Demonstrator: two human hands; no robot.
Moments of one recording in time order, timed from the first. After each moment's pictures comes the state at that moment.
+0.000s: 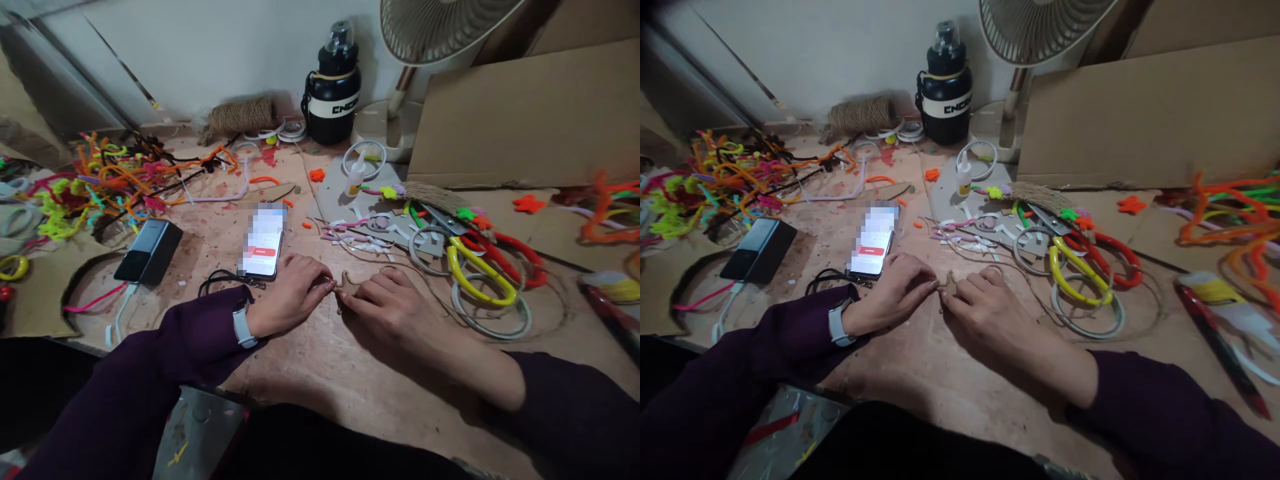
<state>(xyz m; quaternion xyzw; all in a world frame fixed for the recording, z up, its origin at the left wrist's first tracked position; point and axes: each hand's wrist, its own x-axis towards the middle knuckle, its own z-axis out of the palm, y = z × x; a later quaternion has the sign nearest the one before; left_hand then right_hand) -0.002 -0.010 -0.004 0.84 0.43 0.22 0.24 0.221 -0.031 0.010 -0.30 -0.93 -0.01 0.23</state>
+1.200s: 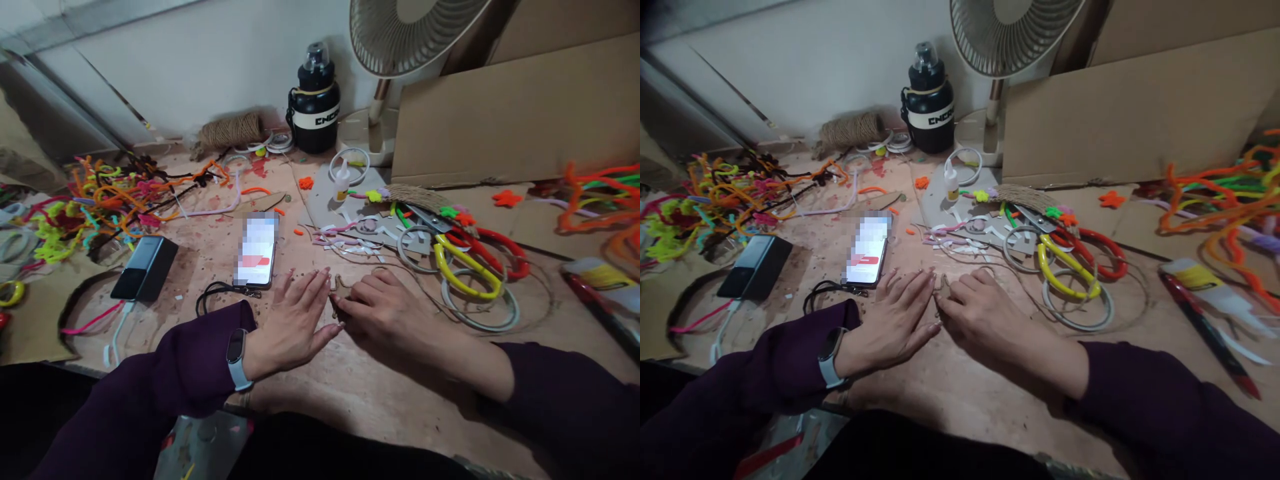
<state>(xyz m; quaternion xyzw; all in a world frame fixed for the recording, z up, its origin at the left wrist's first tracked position) 0.003 -0.046 -0.002 0.92 0.37 0.11 -0.04 0.223 -0.032 0.008 -0.30 -0.93 0.02 0.21</state>
